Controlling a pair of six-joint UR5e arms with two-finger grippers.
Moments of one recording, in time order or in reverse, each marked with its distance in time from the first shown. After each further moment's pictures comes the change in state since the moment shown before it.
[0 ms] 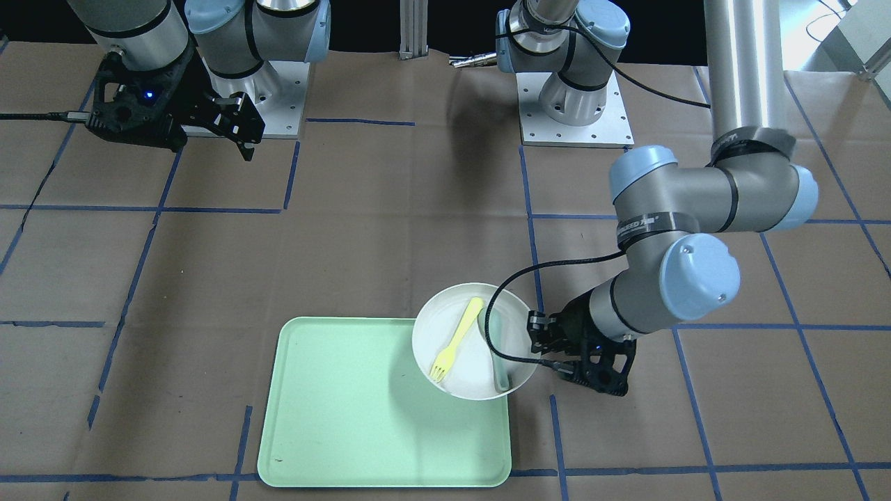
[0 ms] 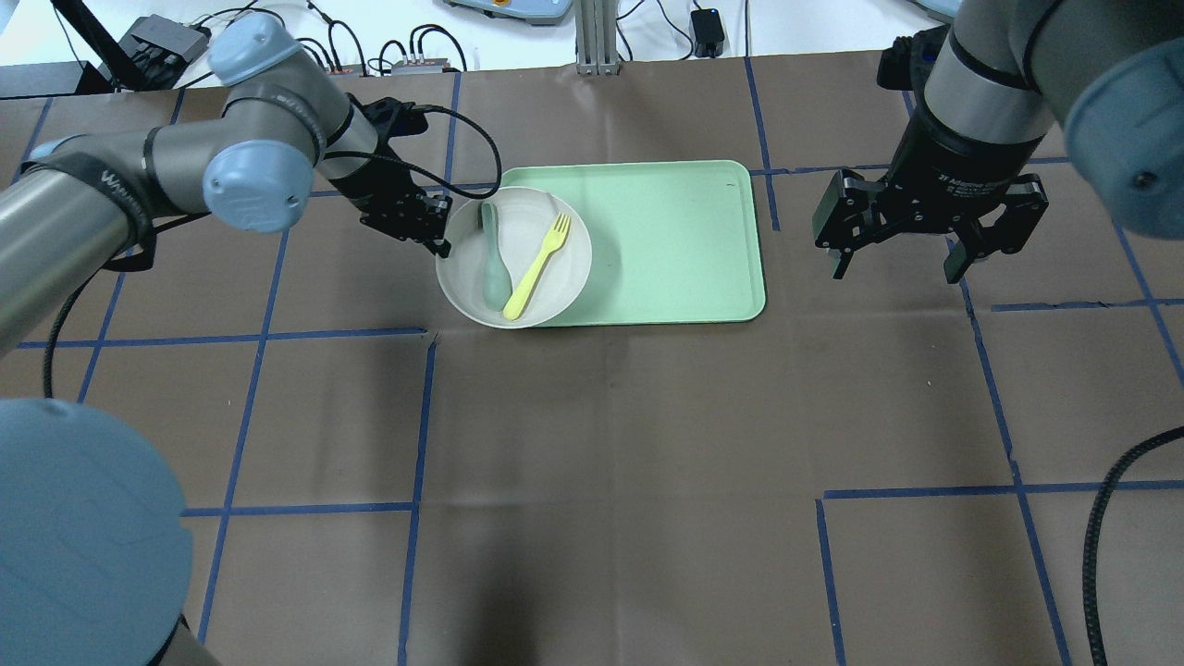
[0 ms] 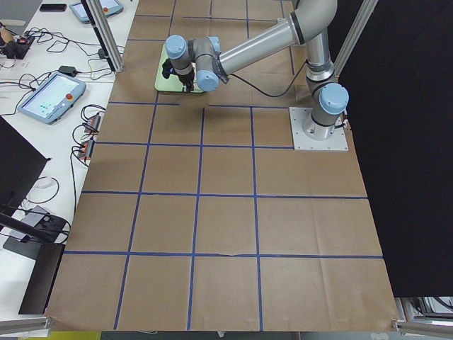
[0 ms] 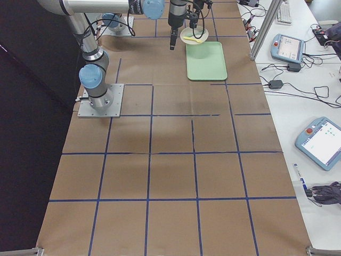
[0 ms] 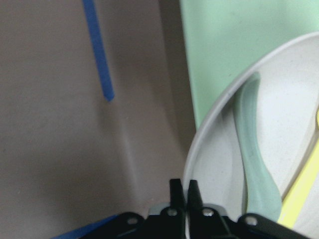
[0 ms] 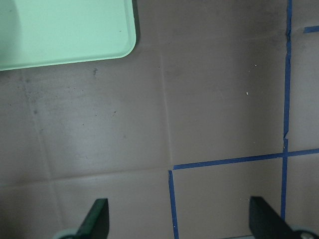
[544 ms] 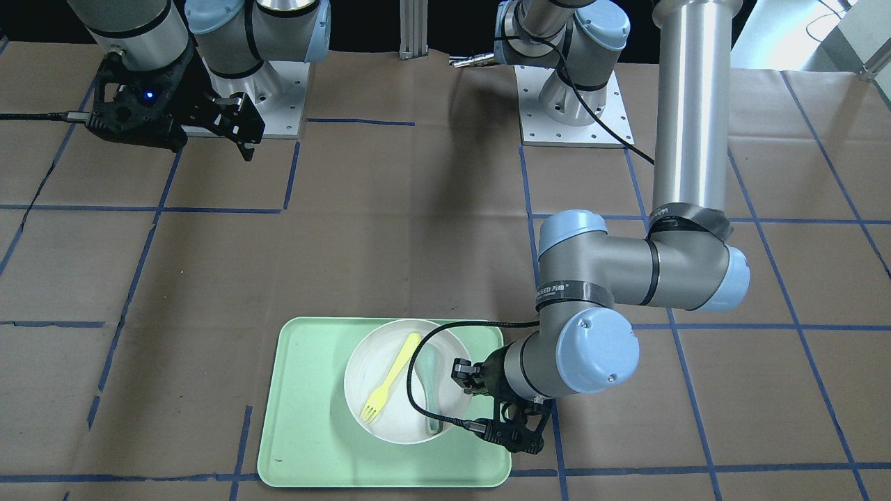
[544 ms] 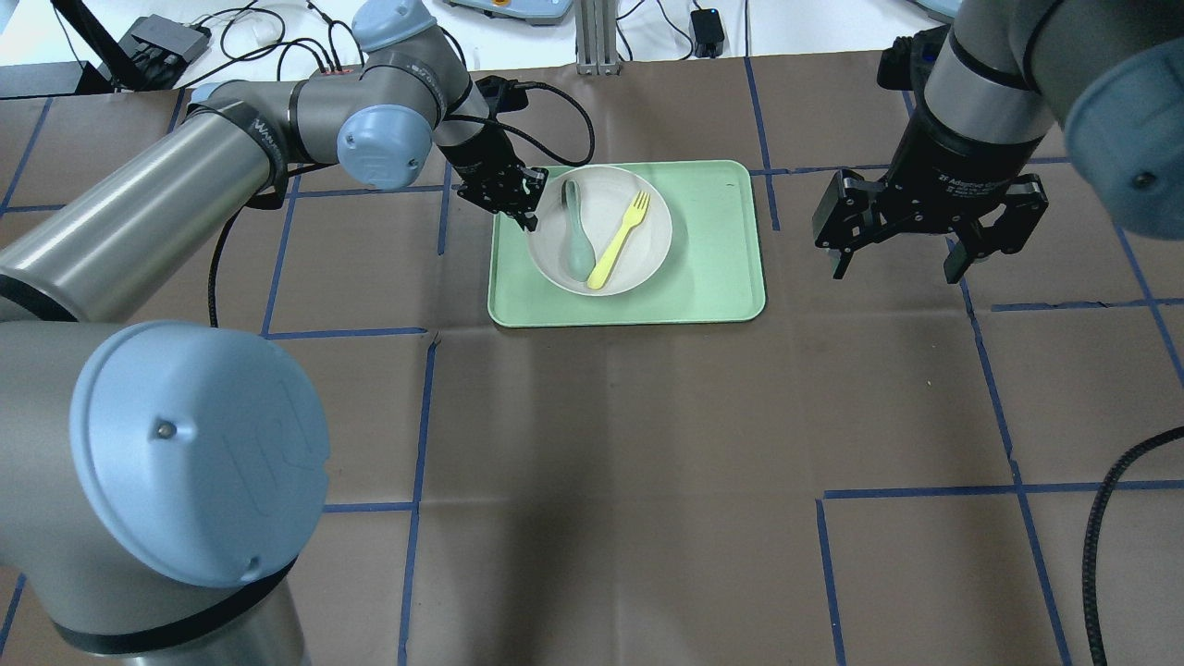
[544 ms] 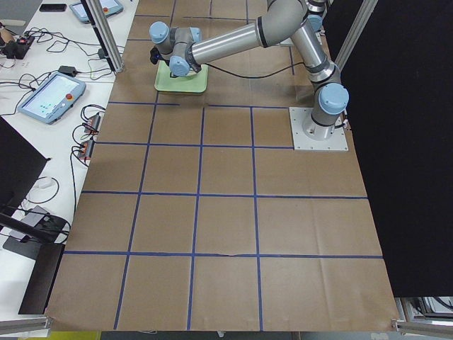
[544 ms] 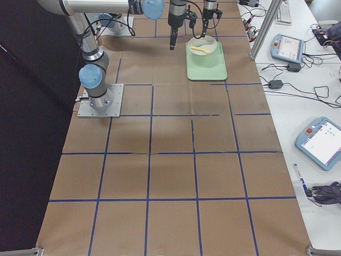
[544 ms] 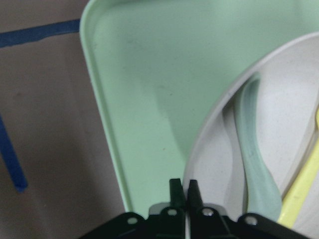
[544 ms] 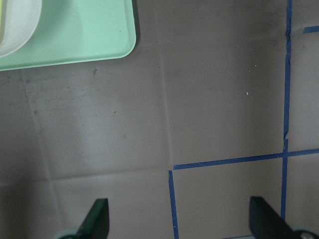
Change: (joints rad) left arm -0.116 -0.186 0.205 -0.022 -0.019 -0.115; right arm 0.000 0.000 0.000 -0.001 0.000 0.000
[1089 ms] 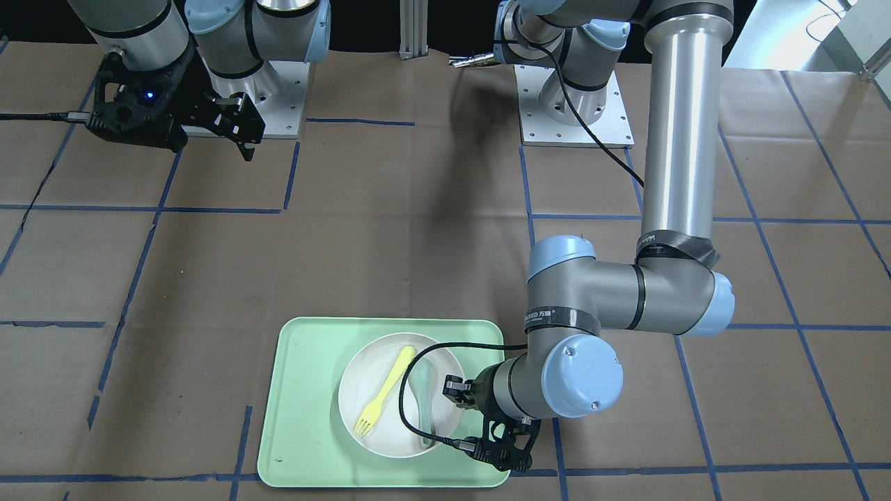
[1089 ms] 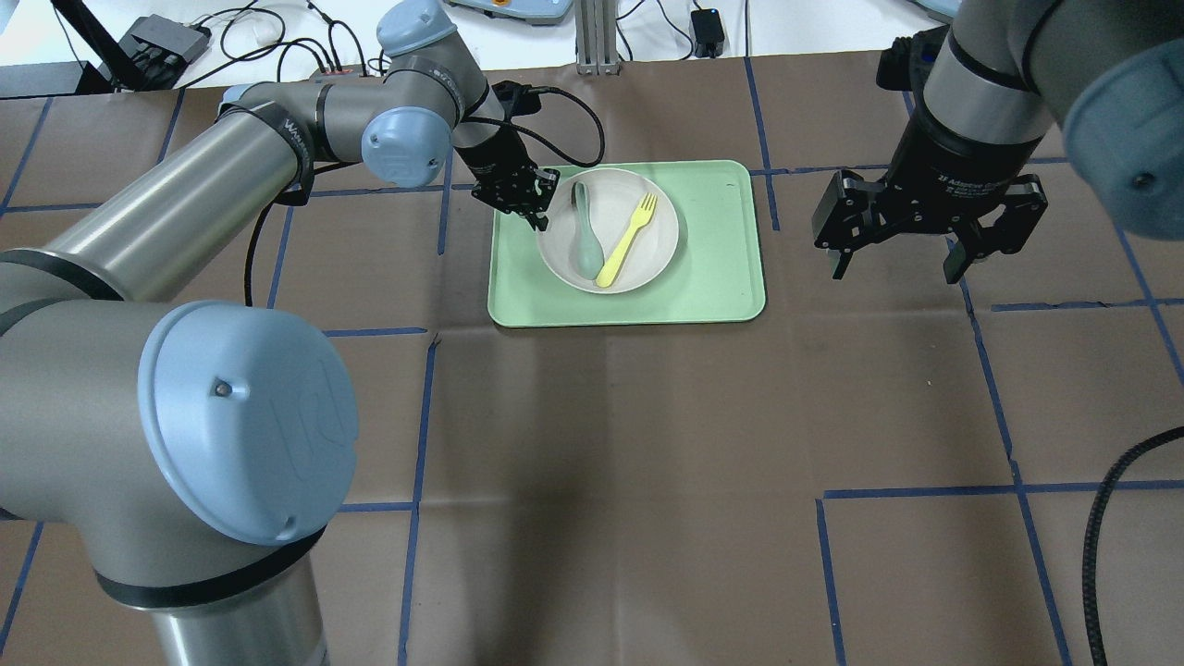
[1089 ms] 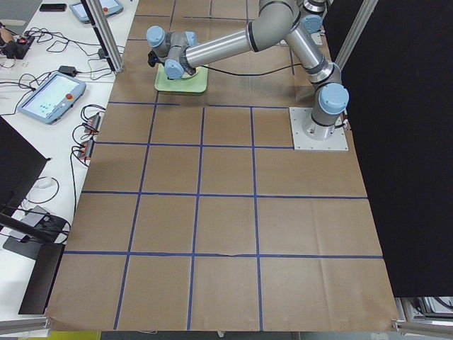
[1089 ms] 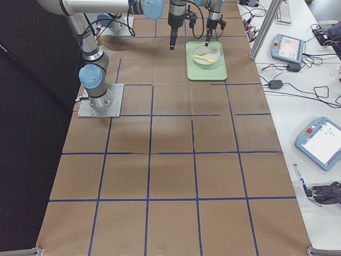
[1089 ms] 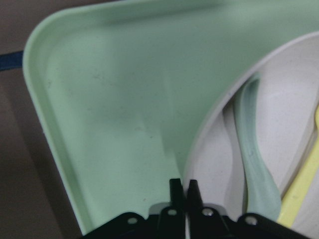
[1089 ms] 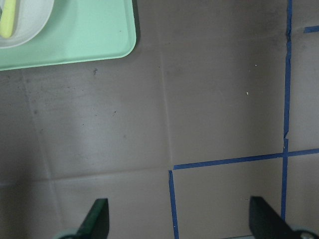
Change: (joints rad) left arm -0.010 -0.063 0.057 0.000 0.001 -0.007; right arm 0.001 0.000 0.000 0.000 0.000 0.000
